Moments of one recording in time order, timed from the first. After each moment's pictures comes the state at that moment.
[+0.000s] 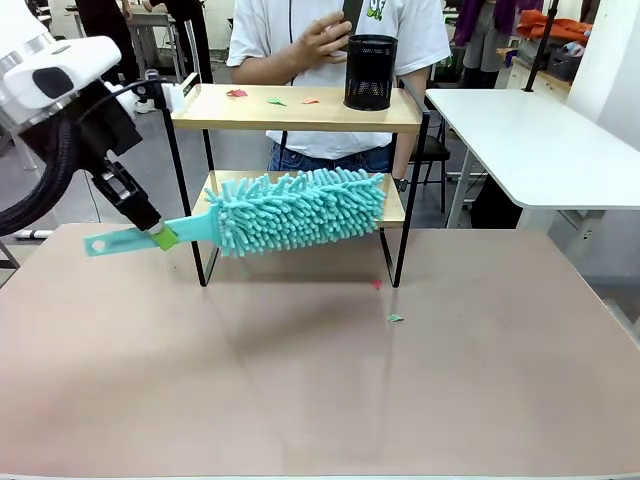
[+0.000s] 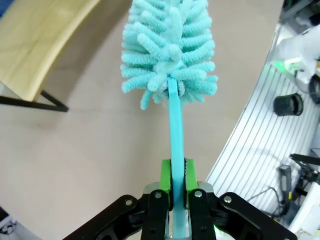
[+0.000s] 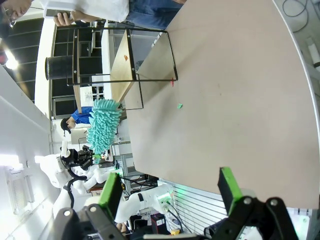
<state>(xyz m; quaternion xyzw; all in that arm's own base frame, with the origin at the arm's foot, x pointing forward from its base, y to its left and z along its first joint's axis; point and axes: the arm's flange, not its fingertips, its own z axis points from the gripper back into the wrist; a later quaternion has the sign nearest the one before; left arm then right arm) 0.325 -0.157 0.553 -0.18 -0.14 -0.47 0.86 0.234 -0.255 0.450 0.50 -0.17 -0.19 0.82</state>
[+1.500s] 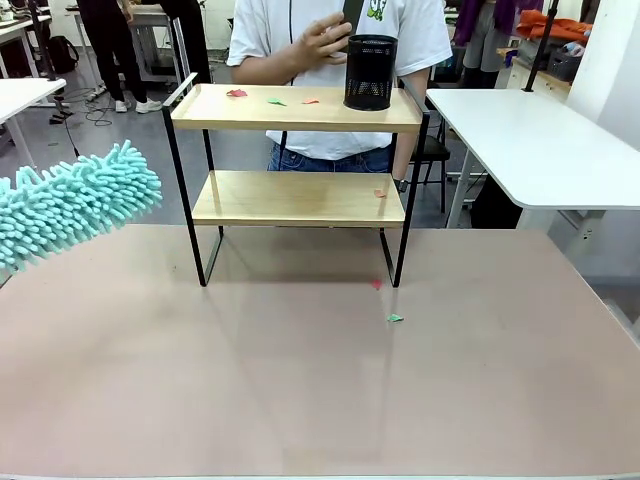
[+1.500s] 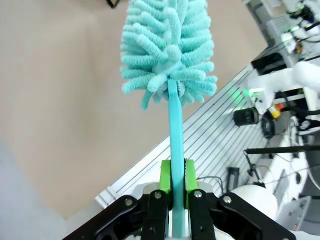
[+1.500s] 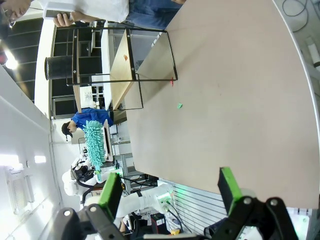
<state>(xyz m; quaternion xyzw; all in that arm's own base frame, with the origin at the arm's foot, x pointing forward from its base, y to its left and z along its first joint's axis) 0.207 0.147 0.522 -0.34 -0.16 -0.23 0.90 0.234 -0.255 0.450 0.50 -0.17 -0.19 0.82</state>
